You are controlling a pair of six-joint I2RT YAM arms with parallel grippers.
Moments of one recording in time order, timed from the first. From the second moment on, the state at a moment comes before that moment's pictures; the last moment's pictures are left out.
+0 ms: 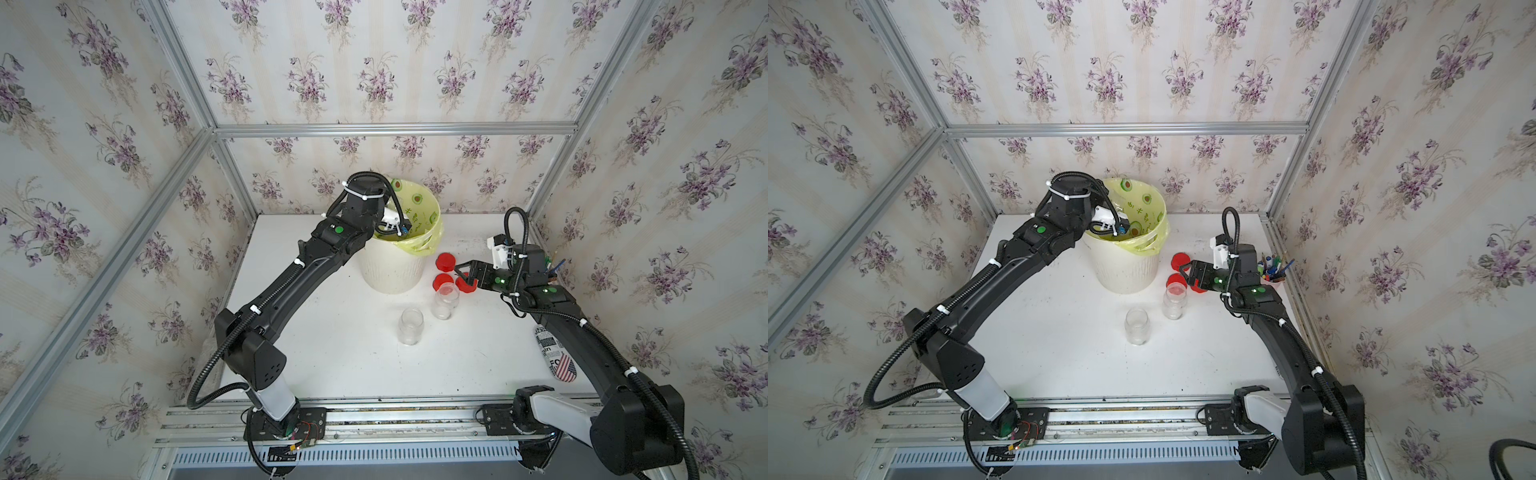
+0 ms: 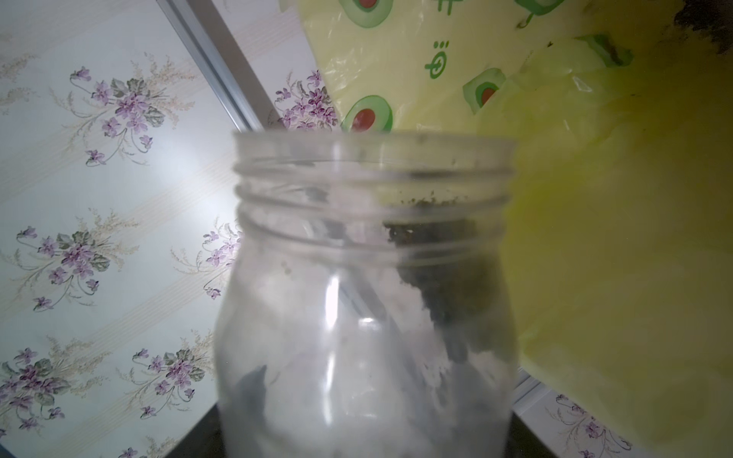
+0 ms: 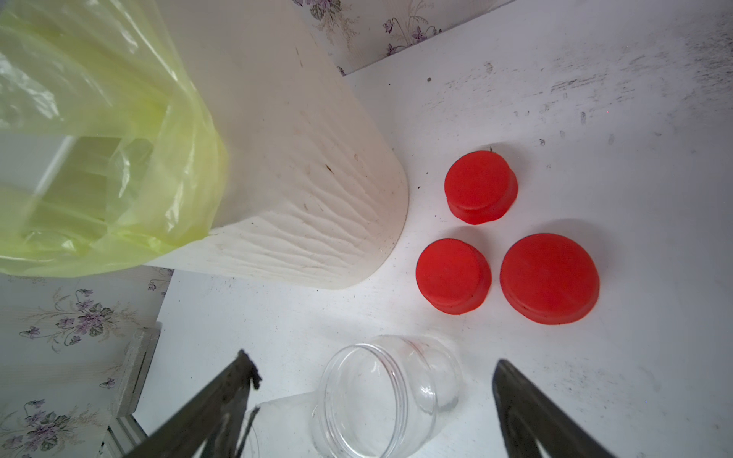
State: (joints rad) left arm -0.58 1.70 1.79 -0.44 -0.48 1.90; right arm 0.16 1.16 0.85 -0.34 -0.44 0.39
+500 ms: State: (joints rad) left arm -0.59 1.70 1.82 -0.46 -0.50 1.92; right arm 0.16 1.15 0.86 -0.34 -0.45 0.40
